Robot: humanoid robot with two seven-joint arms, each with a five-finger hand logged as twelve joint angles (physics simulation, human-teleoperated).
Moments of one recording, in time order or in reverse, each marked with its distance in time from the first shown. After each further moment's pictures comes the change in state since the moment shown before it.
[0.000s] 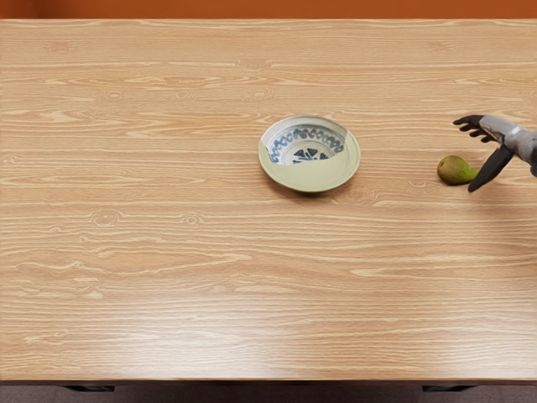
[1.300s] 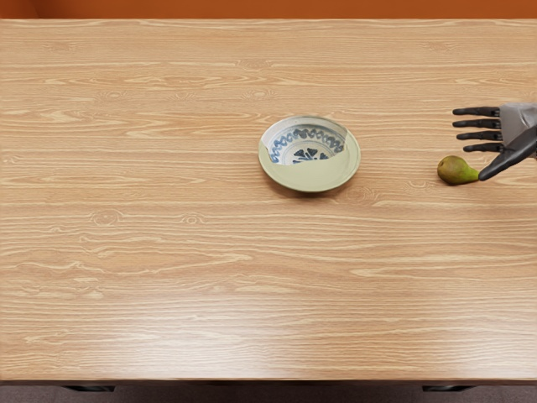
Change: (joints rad) left arm 0.001 0.000 0.000 0.000 0.000 0.000 0.000; right arm 0.044 -0.233 0.151 0.118 0.858 0.503 -0.361
